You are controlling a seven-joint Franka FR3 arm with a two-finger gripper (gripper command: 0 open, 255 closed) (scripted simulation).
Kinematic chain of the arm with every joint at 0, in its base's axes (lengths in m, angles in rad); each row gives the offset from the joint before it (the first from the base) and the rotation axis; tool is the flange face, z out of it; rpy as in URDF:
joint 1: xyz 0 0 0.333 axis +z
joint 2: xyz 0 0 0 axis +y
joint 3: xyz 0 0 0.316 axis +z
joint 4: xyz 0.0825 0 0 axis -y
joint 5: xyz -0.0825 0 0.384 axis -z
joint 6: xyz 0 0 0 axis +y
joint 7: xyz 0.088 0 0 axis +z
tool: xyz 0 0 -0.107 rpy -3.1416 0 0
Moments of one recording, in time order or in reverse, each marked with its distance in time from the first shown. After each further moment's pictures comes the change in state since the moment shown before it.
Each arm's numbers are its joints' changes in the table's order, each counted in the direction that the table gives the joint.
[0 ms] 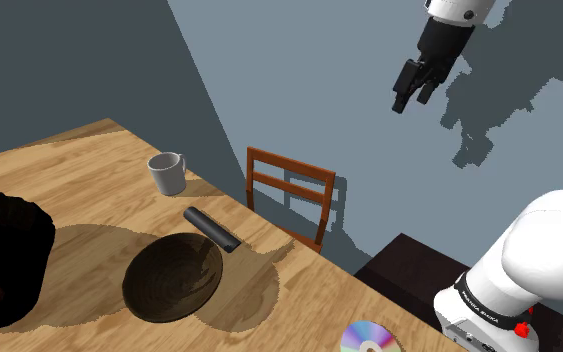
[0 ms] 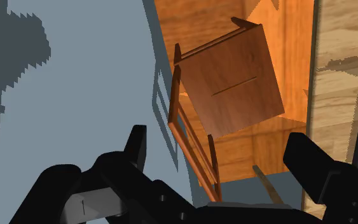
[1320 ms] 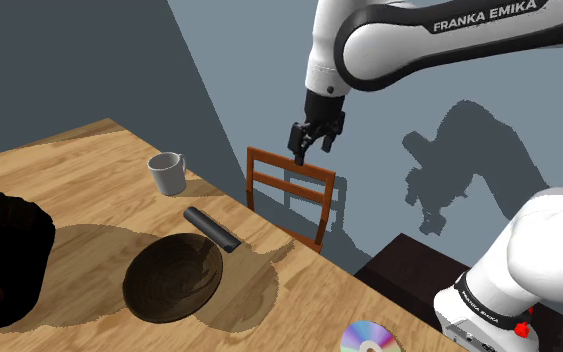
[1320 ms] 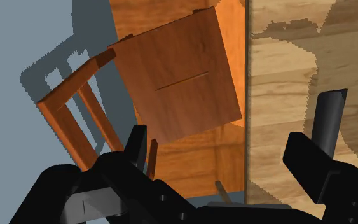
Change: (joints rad) arm 0.097 0.449 0.261 0.054 -0.108 -0.357 -0.209
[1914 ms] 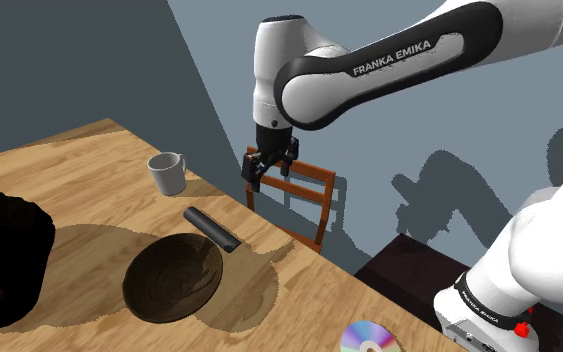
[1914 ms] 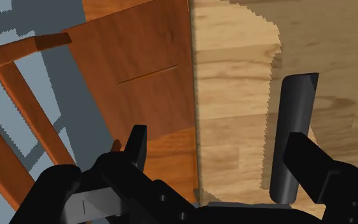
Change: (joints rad) arm 0.040 0.305 0.111 0.156 0.059 -0.126 -0.130
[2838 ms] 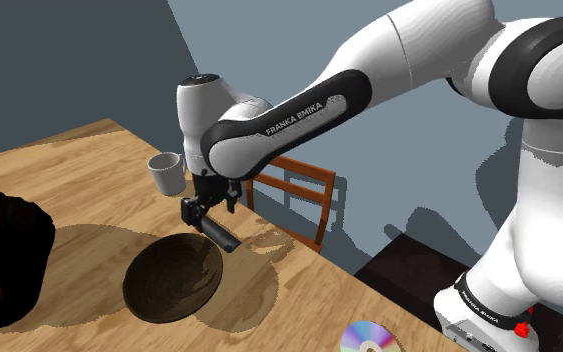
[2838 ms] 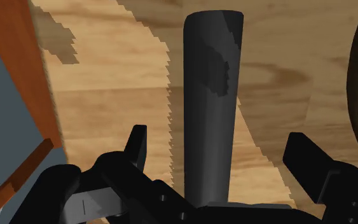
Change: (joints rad) arm 0.149 0.474 0.045 0.363 0.189 -0.053 -0.191
